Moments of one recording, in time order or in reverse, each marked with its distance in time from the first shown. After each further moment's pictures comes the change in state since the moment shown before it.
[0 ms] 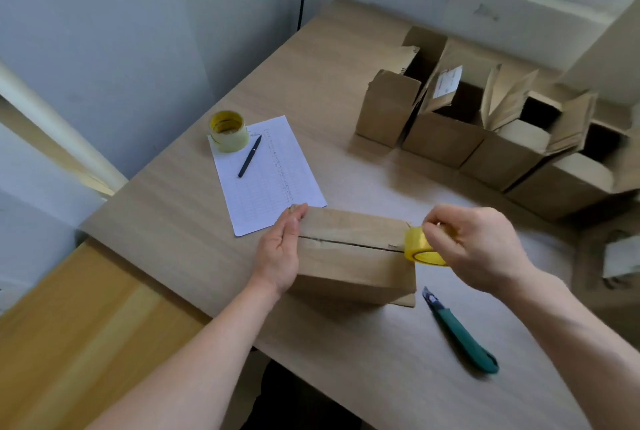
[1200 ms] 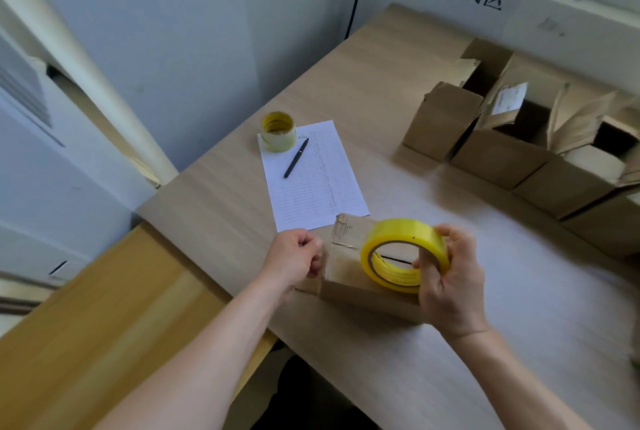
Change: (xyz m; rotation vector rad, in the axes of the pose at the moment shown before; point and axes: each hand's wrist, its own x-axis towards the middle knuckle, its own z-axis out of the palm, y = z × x) left_hand 0.006 0.002 -0.050 -0.067 0.063 -0.378; right_hand -0.009 -0.046 0.113 0.480 0.339 0.022
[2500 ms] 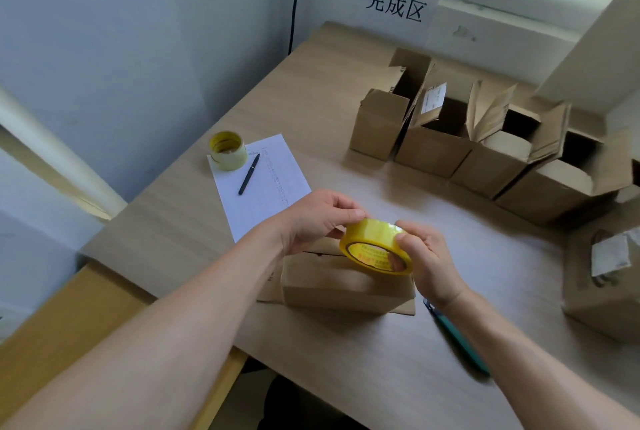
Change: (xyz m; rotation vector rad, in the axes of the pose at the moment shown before) left_hand -0.013 0.108 0.069 0.263 -0.713 0.193; right_hand 0.023 -0.006 -0.043 0.487 -0.274 0.215
